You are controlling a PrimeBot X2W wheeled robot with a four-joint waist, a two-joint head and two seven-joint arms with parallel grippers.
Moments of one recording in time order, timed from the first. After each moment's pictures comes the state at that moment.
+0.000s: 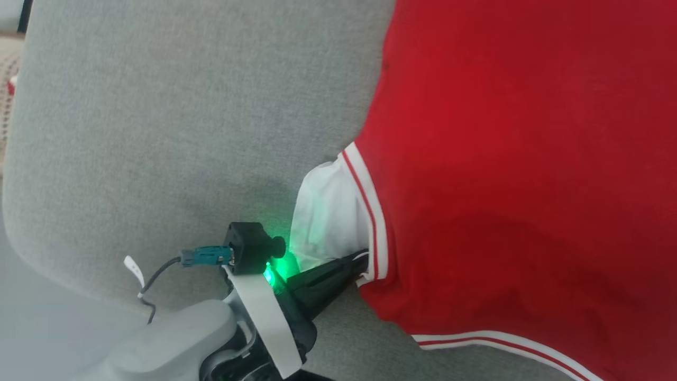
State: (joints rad) left arm -0.71 0.57 -1.23 0.13 -1.21 -0.14 -0.28; right arm -1.27 -0.68 0.14 0.54 0.40 0.13 1.08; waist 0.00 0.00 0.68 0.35
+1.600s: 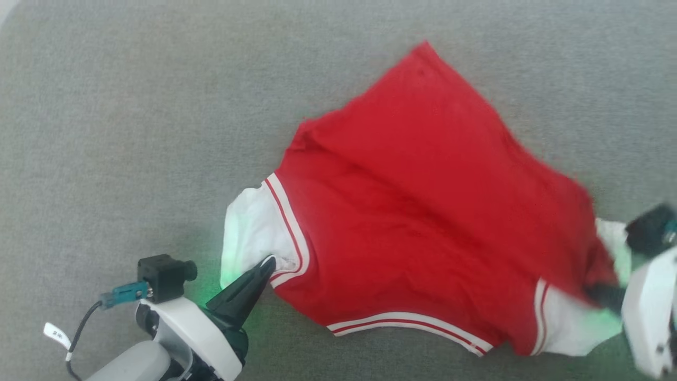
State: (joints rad) left arm -0.38 0.62 -0.85 0.18 -1.13 -0.13 -0.26; right arm -0.13 -0.75 0.17 -0.20 0.79 0.13 0.88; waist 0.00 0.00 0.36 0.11
